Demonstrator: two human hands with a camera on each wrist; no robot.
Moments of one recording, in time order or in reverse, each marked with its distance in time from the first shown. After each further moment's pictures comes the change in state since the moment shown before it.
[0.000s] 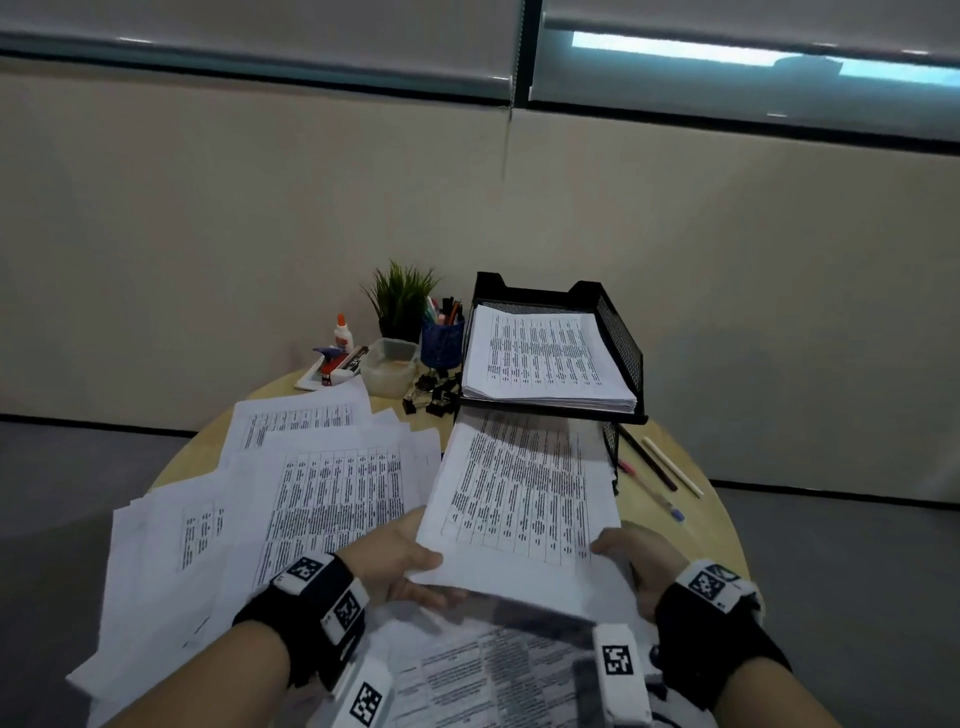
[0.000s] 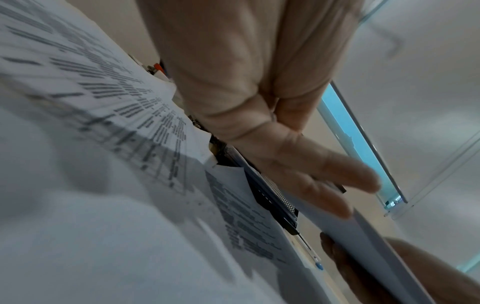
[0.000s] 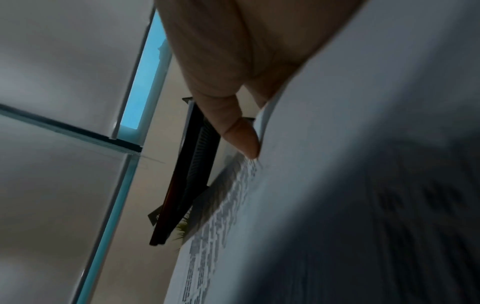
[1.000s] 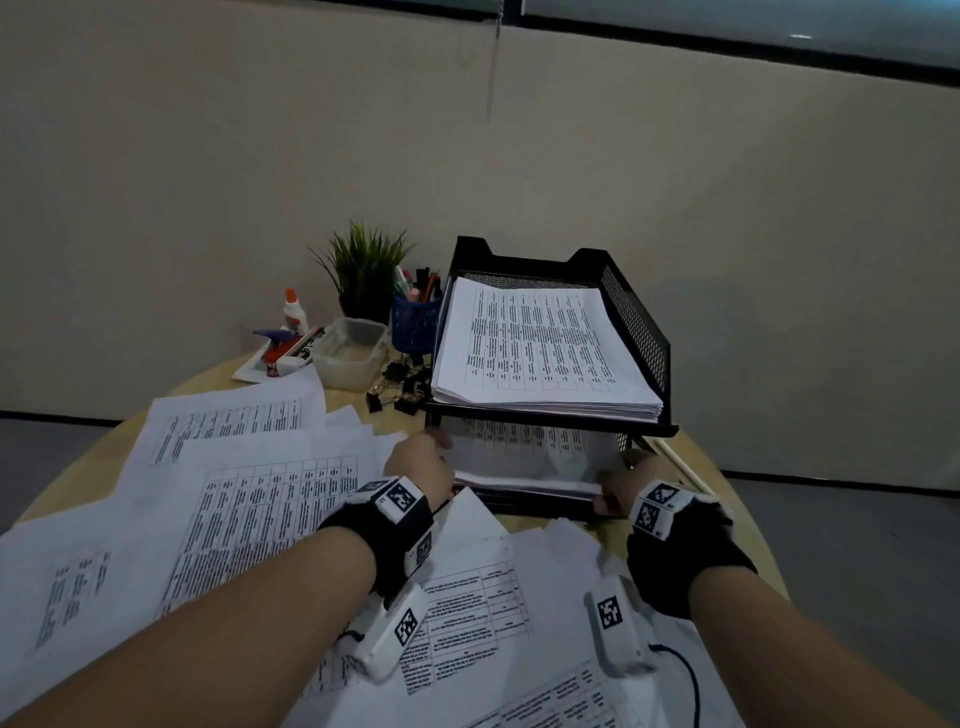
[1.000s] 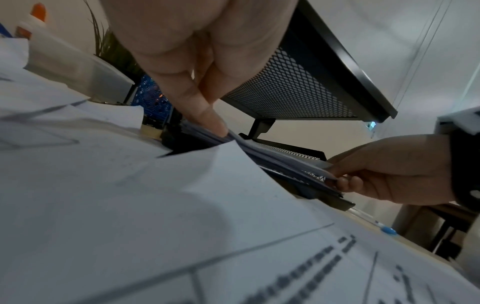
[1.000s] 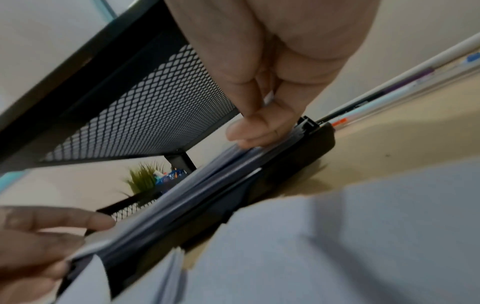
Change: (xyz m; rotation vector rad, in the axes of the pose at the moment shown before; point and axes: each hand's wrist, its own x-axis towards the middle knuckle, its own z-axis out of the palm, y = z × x) left_hand 0.174 0.050 -0.008 0.708 0.690 0.176; right_hand 0.125 -0.070 -0.012 -0.285 0.357 -0.142
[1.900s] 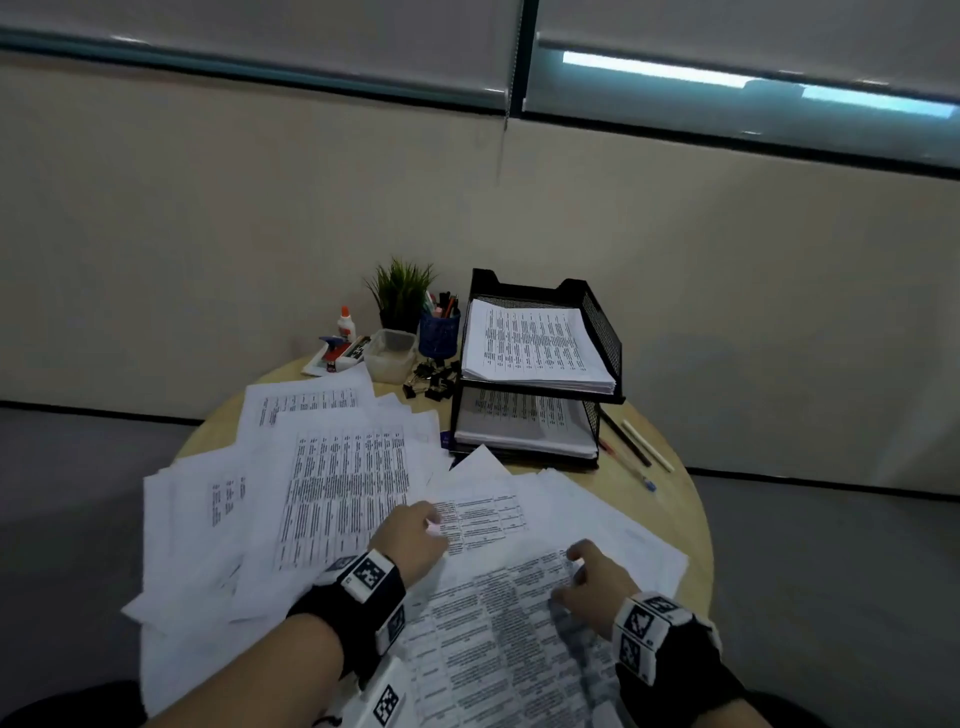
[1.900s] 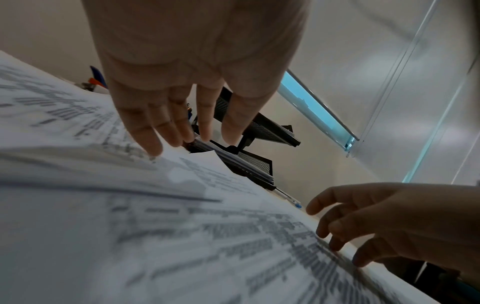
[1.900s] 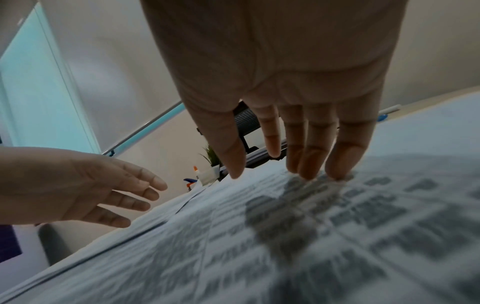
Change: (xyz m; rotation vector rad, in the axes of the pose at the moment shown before) left_hand -0.193 -0.051 -0.062 0.248 -0.200 0.062; right_hand -0.210 0.089 0.002 -0.652 -0.240 -0.184
